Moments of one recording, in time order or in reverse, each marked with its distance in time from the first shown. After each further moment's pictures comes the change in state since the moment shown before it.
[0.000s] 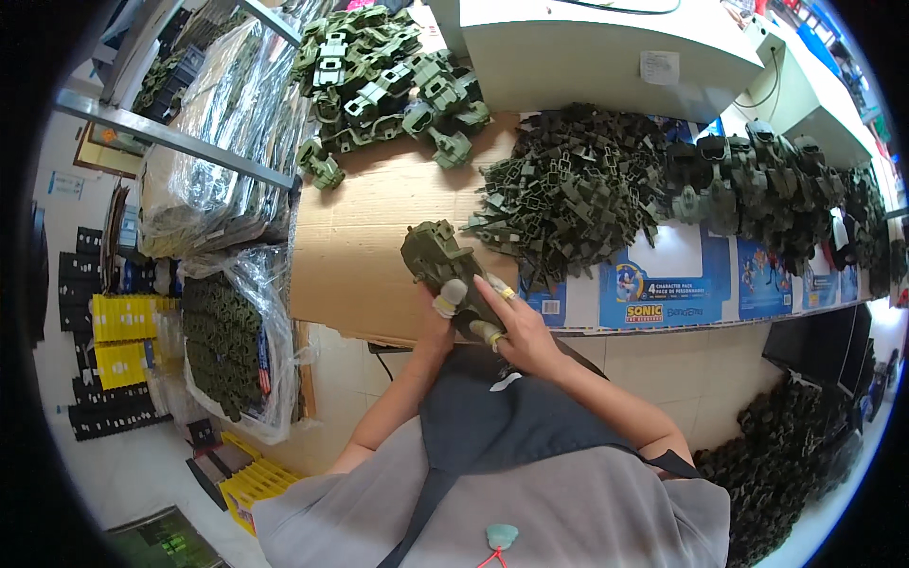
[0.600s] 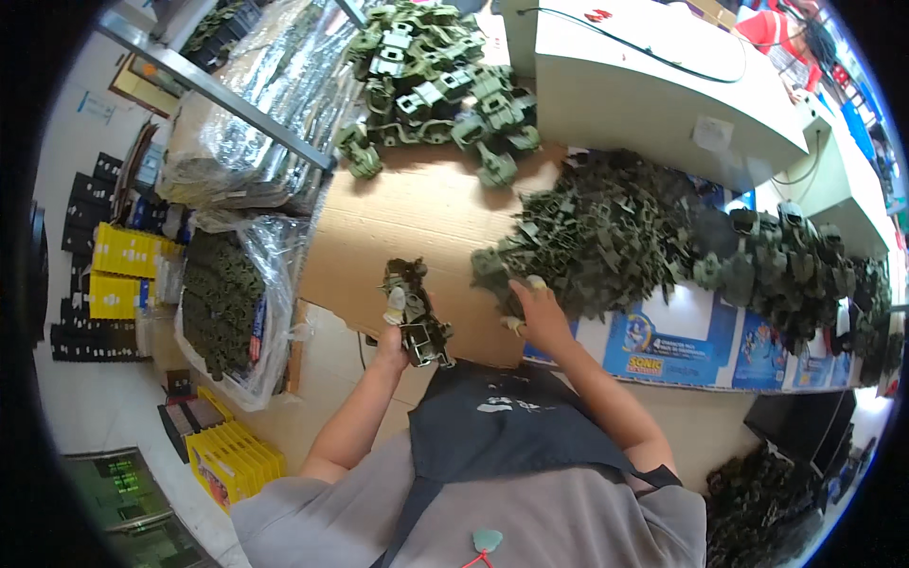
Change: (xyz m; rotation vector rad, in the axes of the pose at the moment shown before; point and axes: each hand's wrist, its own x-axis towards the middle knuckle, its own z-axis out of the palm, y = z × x) left_hand -0.021 0.018 -0.106 -0.489 0.246 -0.538; right_hand 0.046 0.087 0.033 -0.434 -0.070 -0.051
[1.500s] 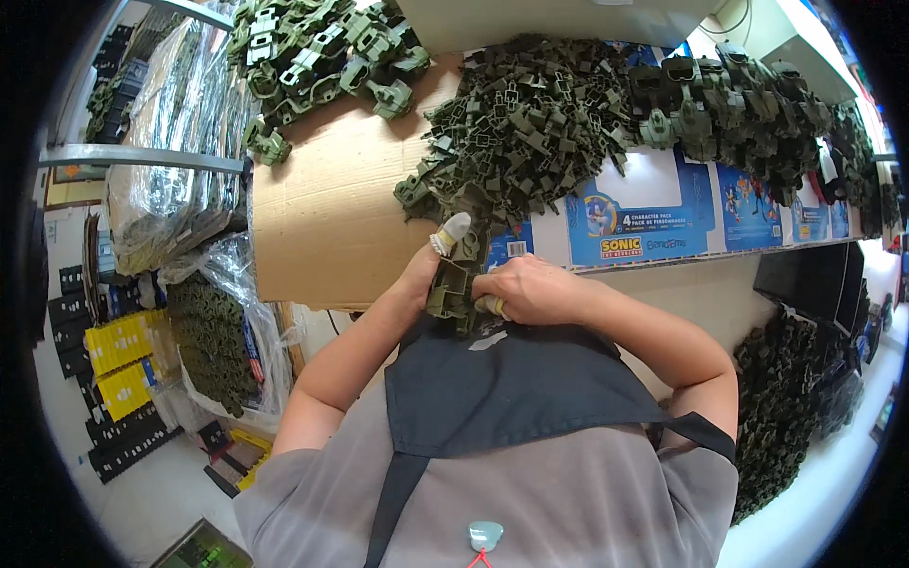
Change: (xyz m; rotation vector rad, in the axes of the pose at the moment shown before) left_hand 0.017 -0.070 0.142 0.241 -0.288 -0.549; right_hand -0.068 -0.035 -0.121 0.306 -0.467 -0.129
